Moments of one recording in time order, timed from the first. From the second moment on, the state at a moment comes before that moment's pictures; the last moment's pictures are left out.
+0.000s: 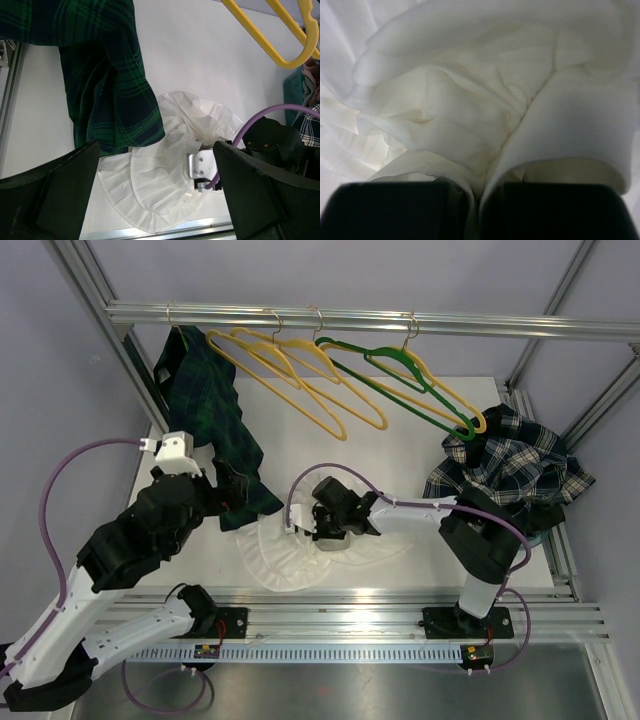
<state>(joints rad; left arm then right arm) -0.81 0.71 1.16 -0.90 -0.57 -0.59 0.95 1.77 1.01 -0.18 -0.19 -0.69</state>
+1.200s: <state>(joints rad) -0.81 0.68 1.16 -0.91 -0.63 -0.55 0.49 0.75 1.07 -0.66 0.04 -0.19</state>
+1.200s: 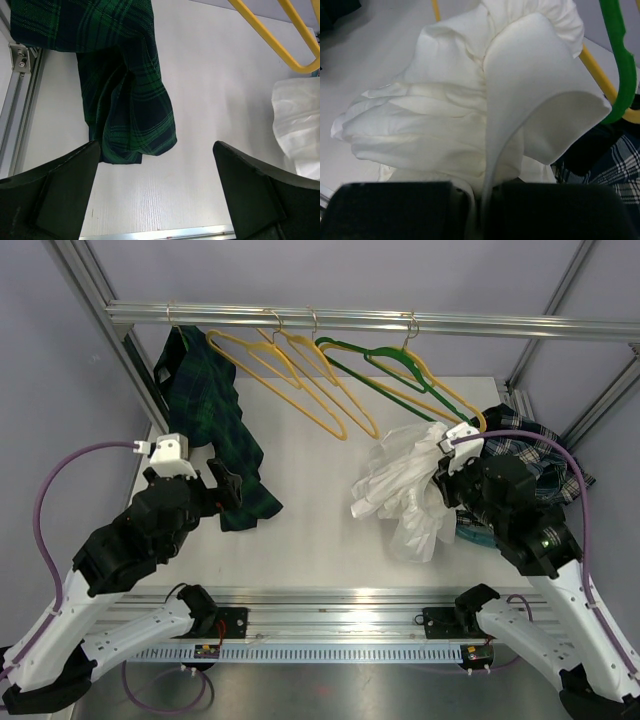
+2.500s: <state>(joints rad) -0.81 0.74 1.21 -0.87 -0.62 -0.48 0.43 0.86 1.47 -1.16 0.88 0.51</state>
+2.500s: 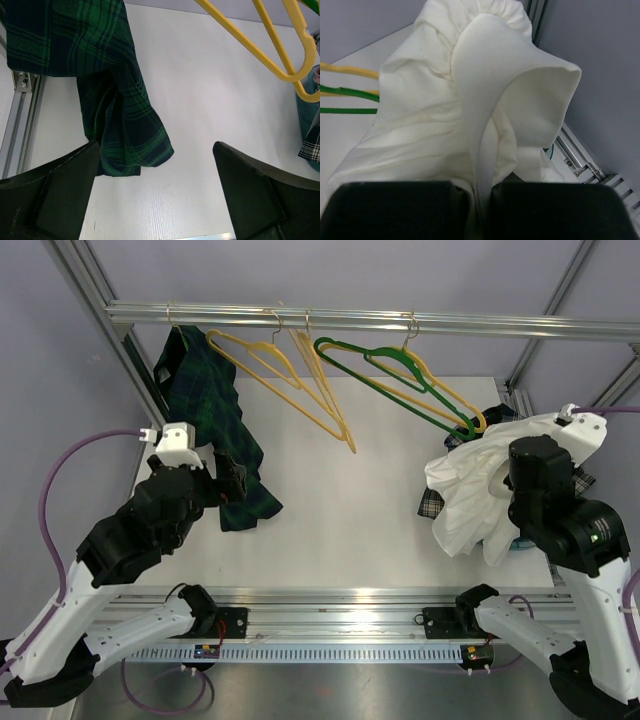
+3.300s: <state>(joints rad) -0.81 0.75 1.23 -0.86 -0.62 -0.46 -0.36 1.27 1.39 -0.72 0.38 0.22</state>
